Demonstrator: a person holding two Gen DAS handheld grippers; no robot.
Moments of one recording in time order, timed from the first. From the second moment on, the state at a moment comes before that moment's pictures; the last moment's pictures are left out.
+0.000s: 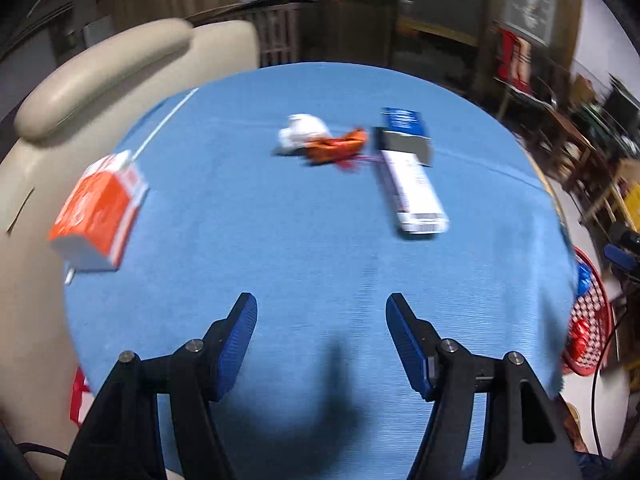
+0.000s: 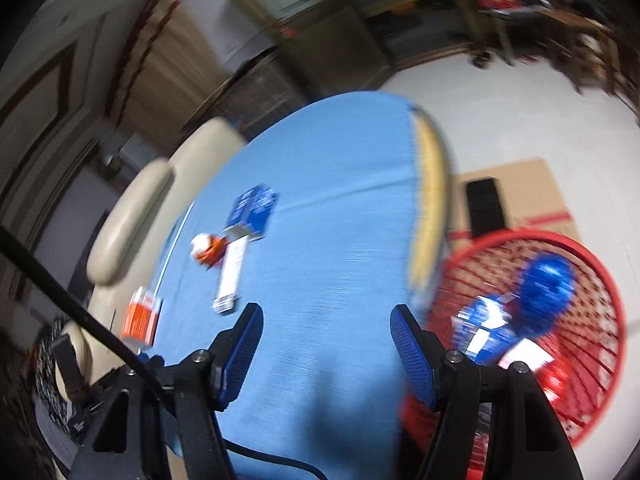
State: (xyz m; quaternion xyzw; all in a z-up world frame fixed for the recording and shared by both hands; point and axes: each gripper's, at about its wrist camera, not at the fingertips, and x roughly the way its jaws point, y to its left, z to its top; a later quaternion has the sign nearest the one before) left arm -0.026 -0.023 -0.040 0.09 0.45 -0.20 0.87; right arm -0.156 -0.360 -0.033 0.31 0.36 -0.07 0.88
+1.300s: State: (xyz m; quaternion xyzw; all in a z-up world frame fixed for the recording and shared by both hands) left arm 0.122 -0.107 -0.046 0.14 0.46 -0.31 0.82; right arm -0.041 -0.272 -0.101 0.20 0.48 -0.02 0.85
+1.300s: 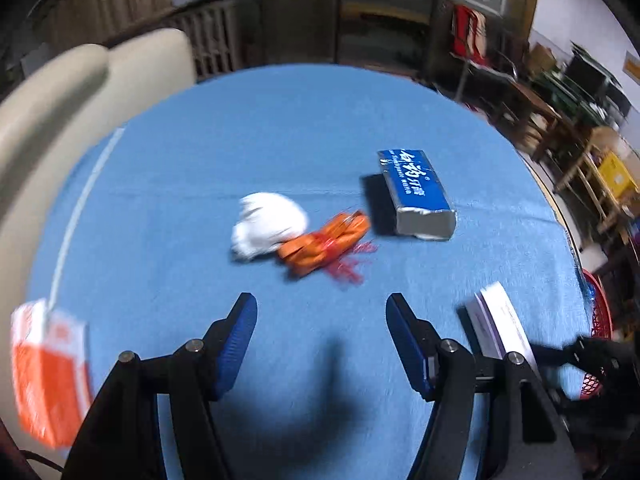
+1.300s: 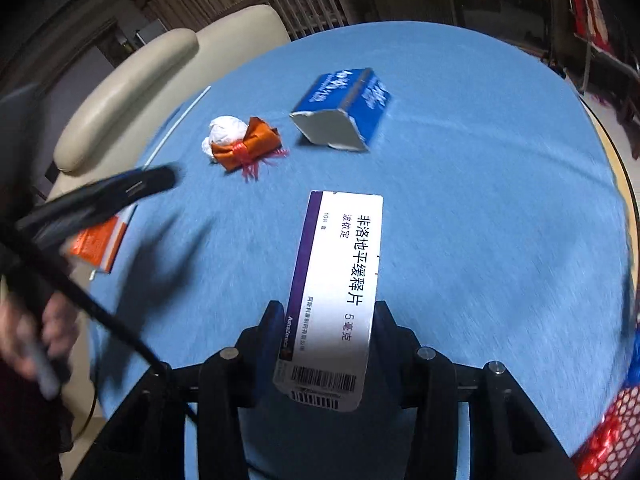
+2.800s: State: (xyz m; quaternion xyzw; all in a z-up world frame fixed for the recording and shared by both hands) left arm -0.006 -0.042 -0.079 0.05 0.53 -0.30 0.79; right arm -0.096 -0.275 -0.102 0.21 0.46 -0.01 0.86
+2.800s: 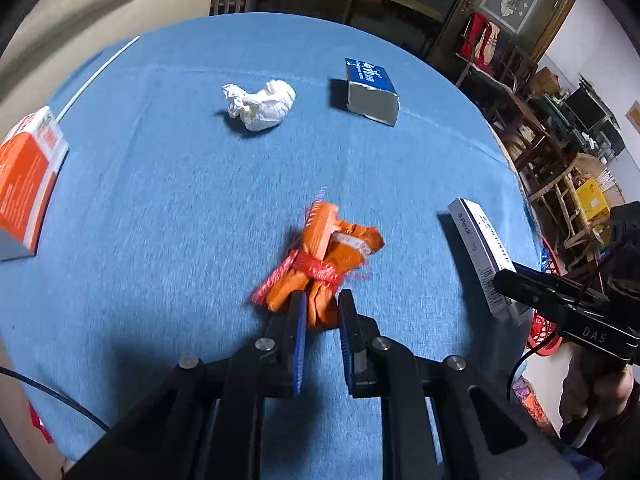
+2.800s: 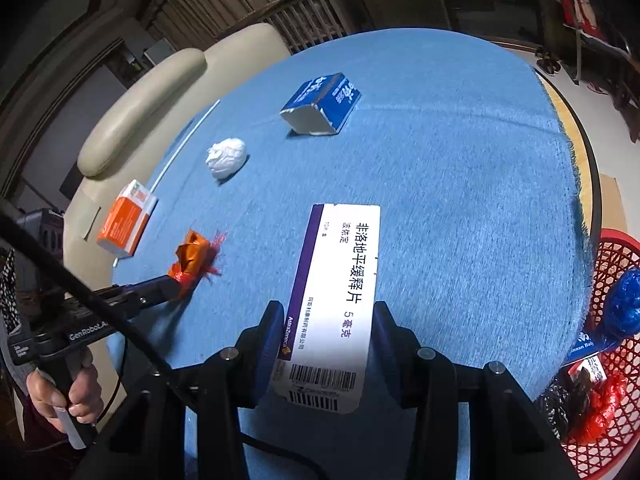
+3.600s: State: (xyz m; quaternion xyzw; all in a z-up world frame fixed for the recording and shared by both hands) left arm -0.002 -0.065 -0.084 0.12 0.49 -0.31 0.81; right arm -0.088 -0.236 -0.107 0.10 0.47 -0.04 0.87
